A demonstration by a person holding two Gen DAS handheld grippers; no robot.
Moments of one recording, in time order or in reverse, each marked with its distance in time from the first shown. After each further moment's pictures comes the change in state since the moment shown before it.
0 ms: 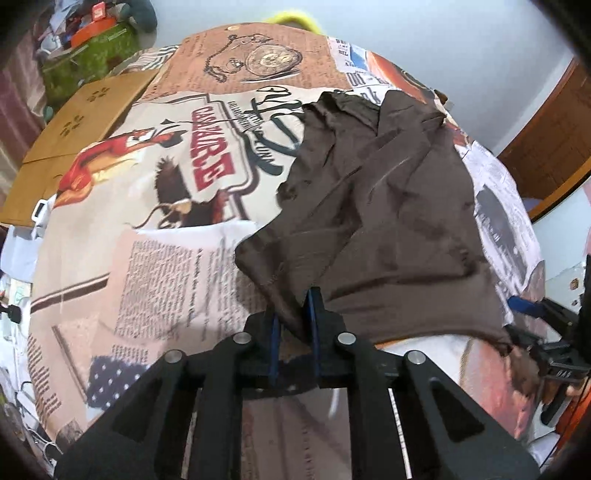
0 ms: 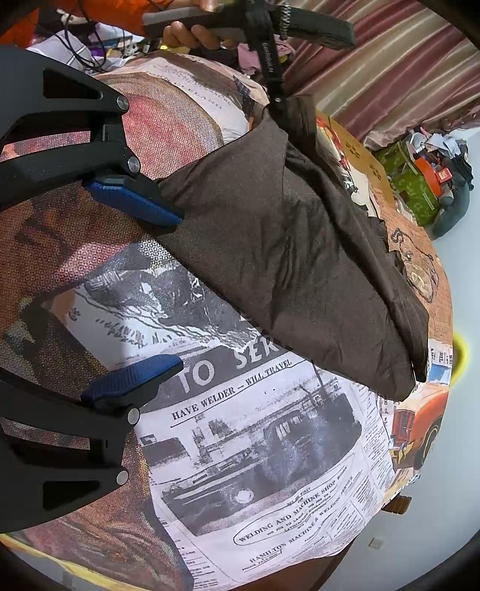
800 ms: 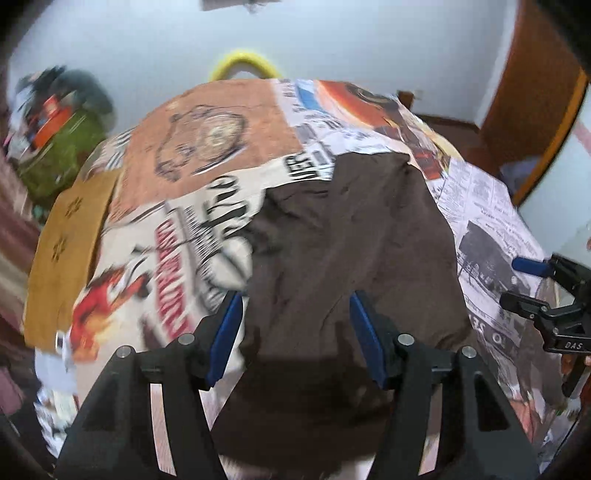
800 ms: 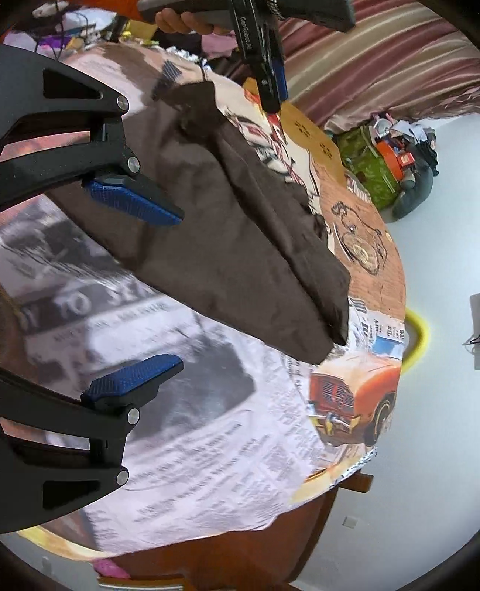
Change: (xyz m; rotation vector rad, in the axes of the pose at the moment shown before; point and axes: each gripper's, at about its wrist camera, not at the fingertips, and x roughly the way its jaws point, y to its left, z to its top) left arm 0.006 -0.082 0.112 0.292 -0.082 0.057; right arm -0.016 -0.031 0.066 0.008 -0.152 -0.082
